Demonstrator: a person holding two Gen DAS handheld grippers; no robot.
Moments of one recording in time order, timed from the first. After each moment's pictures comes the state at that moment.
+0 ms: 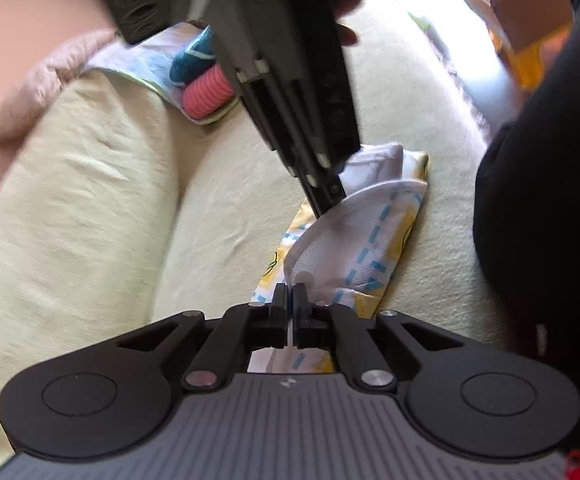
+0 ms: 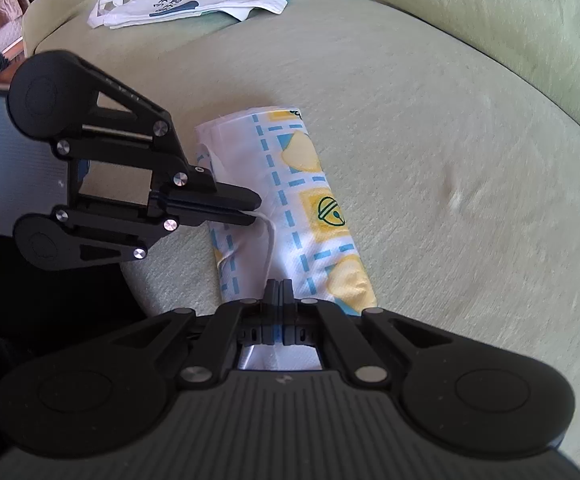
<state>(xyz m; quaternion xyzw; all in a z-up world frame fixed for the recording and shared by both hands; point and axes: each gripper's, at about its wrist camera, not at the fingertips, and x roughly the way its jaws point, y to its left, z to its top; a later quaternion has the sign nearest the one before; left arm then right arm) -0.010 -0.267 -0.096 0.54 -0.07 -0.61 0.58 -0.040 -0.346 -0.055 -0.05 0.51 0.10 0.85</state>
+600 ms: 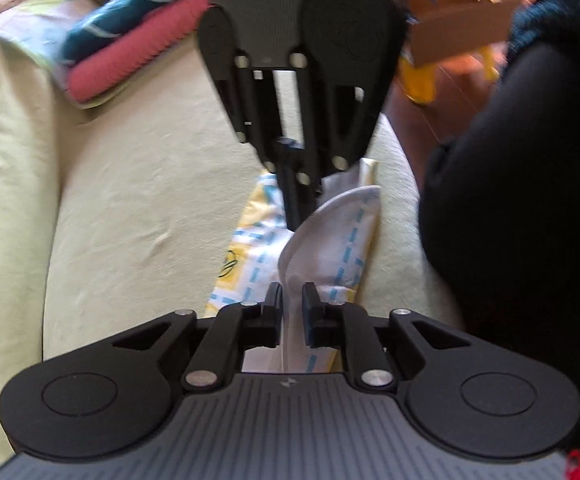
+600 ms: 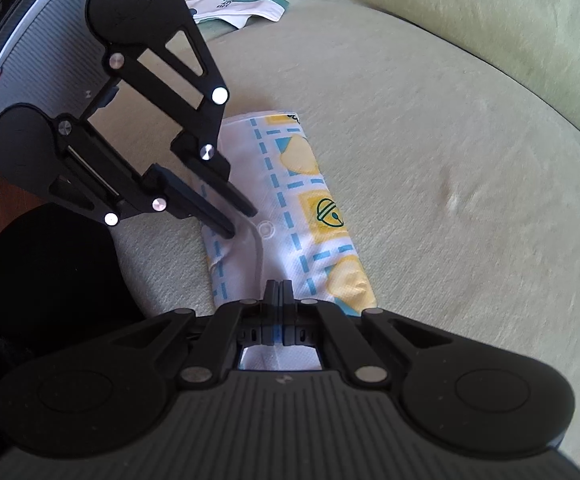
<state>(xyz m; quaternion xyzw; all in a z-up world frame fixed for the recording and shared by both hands) 0.034 -0.300 -0.053 0.58 0.05 -0.71 0.40 -0.044 -0.349 -0.056 -0.04 0.49 0.10 0.86</state>
